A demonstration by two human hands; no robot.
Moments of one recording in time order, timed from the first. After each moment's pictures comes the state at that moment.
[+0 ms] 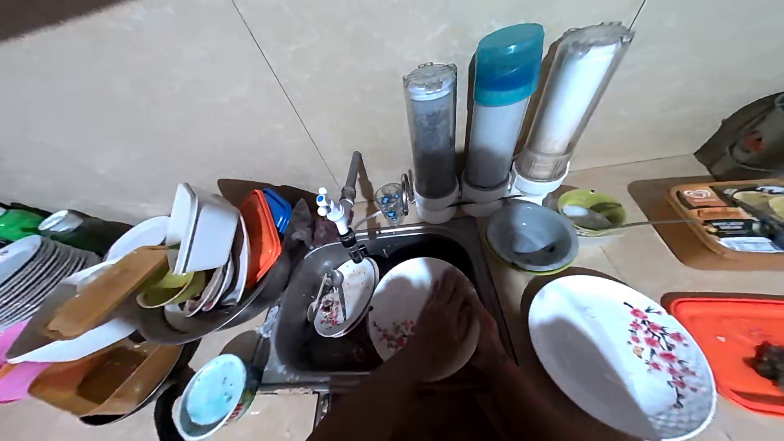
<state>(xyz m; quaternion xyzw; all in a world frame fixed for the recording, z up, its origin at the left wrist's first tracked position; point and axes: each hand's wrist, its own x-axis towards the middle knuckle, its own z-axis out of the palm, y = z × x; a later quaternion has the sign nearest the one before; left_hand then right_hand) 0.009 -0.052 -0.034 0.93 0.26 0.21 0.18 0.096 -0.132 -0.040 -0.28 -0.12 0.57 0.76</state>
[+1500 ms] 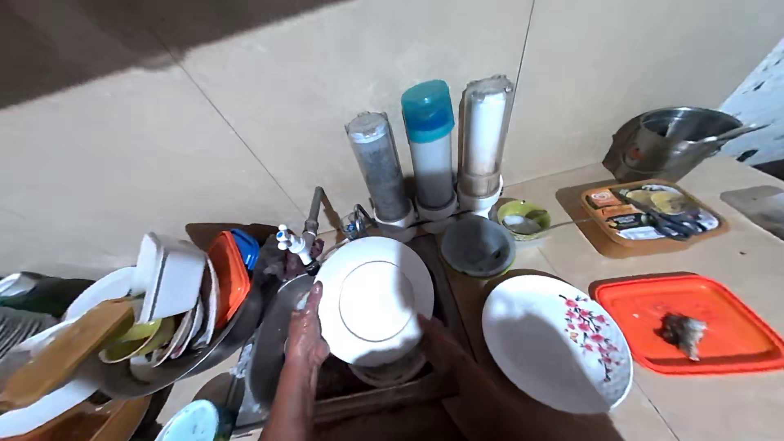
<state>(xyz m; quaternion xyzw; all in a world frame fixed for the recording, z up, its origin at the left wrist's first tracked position) -0.056 -0.027 0.101 0.46 0.53 0.48 0.53 0.104 -0.145 -0.020 -0.41 -0.13 0.59 0.68</state>
